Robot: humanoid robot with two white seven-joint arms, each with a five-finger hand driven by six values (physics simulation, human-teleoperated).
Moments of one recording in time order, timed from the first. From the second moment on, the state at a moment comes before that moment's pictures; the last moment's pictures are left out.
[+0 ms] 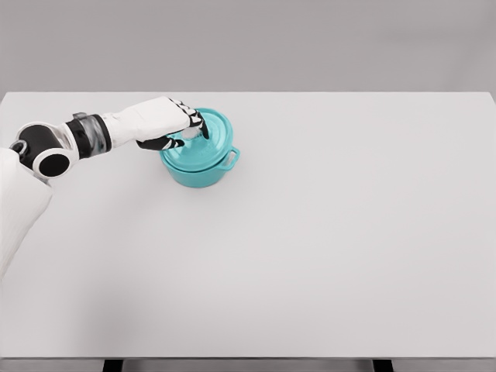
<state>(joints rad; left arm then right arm) -0.68 0.43 -0.42 -1.24 -0.70 -0.61 -0.53 0.06 0.00 -0.30 0.08 0.25 -0.01 0.09</state>
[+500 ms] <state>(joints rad) -0.68 0.43 -0.42 -1.24 -0.70 -0.61 -0.53 0.06 0.00 -0.30 0.08 0.25 -0.01 0.09</state>
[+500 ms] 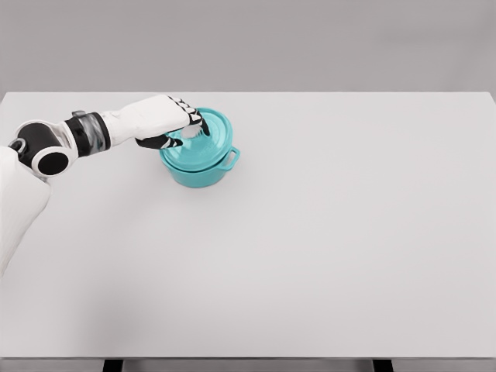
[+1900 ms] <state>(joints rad) -0.68 0.43 -0.42 -1.25 -0.69 -0.61 -0.53 0.06 0.00 -0.30 0.08 0.25 -0.01 0.09</state>
